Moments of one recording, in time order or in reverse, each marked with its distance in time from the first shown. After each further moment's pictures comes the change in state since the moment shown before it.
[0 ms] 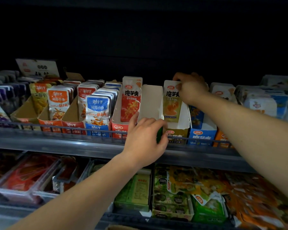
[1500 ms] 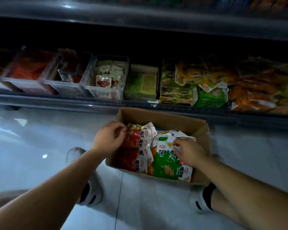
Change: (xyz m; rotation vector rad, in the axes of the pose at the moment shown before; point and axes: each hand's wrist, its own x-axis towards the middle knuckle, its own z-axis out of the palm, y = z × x) left_hand -0.352 -0.087 0.045 -0.209 -0.529 -0.643; right_hand -0.496 0.008 0.183 0.126 -1.021 0.071
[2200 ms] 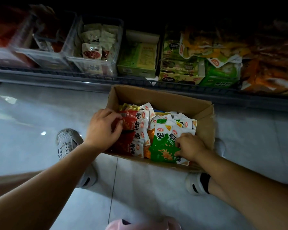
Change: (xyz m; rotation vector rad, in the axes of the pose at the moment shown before) left_hand -0.009 -0.021 0.033 0.227 0.021 0.143; right_hand 0.012 0.035 0.057 -0.198 -0.210 0.008
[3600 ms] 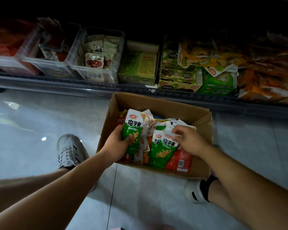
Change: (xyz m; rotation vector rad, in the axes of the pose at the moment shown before) left_hand -0.007 0.046 0.020 -0.794 -0.260 -0.588; right_hand -0.001 -0.003 -0.048 0.738 0.167 0.000
